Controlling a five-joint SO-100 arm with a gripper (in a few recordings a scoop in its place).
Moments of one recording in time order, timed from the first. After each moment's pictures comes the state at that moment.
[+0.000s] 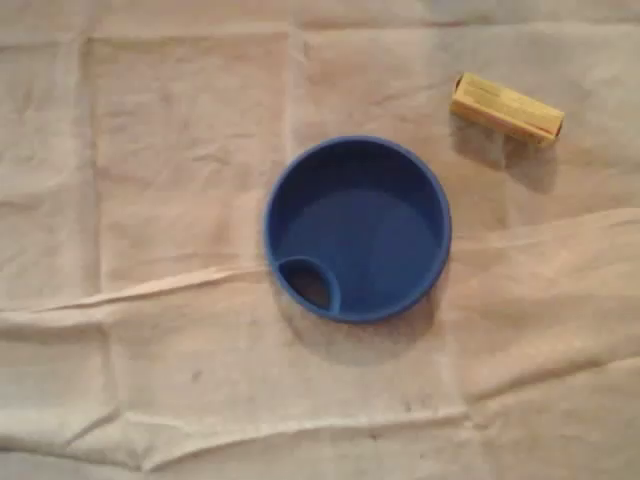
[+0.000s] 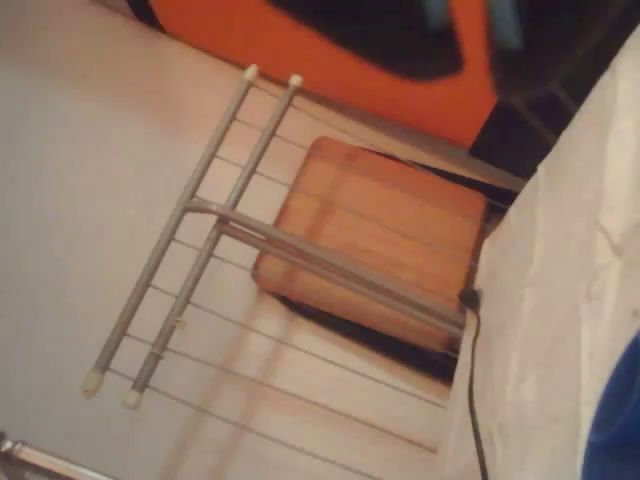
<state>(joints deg) 1.5 188.8 109.9 101.0 -14.2</state>
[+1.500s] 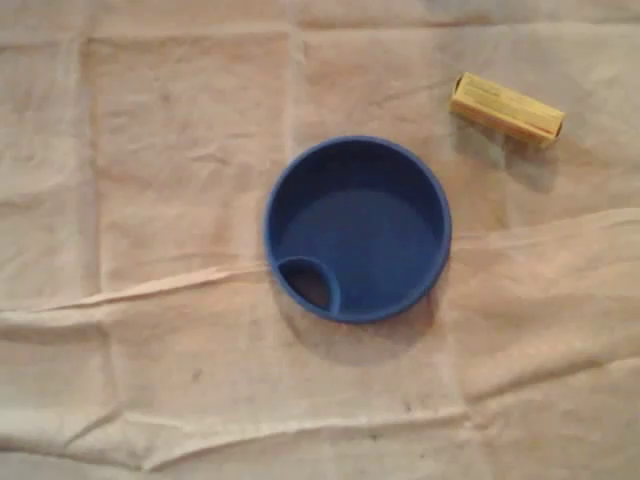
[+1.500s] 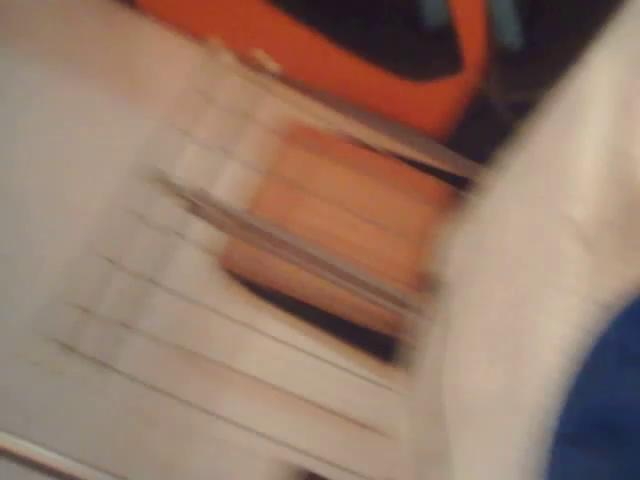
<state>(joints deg) 1.6 172.4 110.3 95.0 -14.2</state>
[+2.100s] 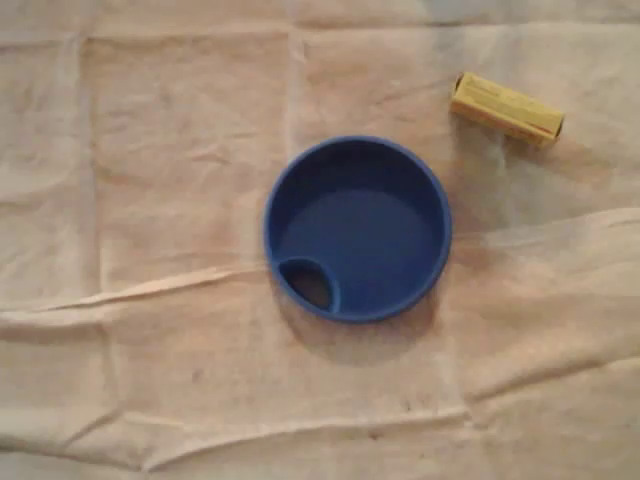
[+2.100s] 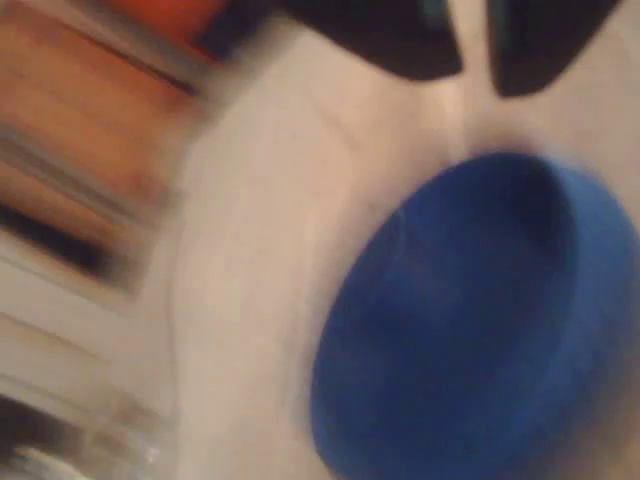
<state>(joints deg) -4.0 135.6 110.7 79.7 2.2</state>
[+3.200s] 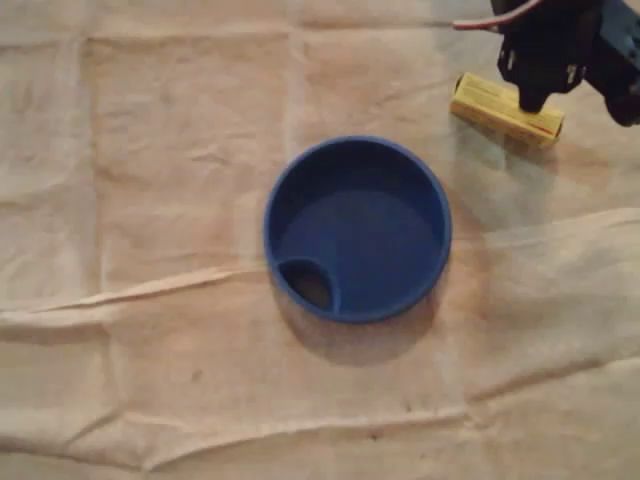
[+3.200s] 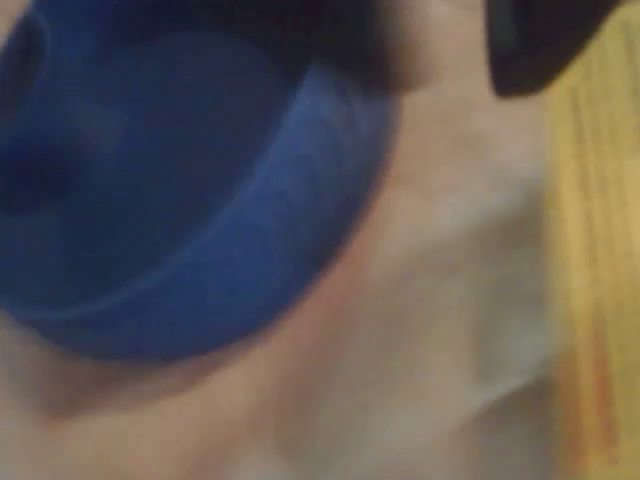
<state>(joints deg) -12.7 94.8 88.2 80.3 31.2</state>
